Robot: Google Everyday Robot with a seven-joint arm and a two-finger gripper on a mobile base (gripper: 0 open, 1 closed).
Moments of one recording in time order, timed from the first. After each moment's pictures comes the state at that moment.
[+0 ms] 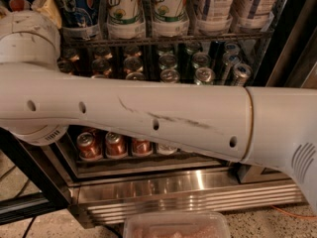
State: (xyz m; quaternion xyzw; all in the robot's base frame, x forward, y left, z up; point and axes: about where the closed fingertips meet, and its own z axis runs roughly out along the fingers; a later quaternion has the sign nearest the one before) arm 0.596 0.238 1.076 -0.14 0.61 0.04 0.78
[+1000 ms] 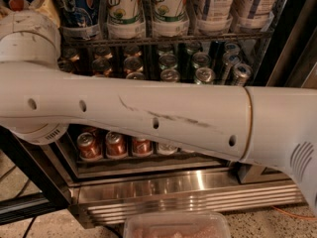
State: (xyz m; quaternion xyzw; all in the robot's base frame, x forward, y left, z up) arm 0.599 0.237 1.072 -0.14 0.61 0.04 0.78
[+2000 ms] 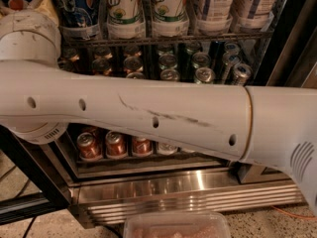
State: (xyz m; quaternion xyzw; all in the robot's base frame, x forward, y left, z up) arm 0.597 0.239 1.075 -0.14 0.61 0.04 0.78
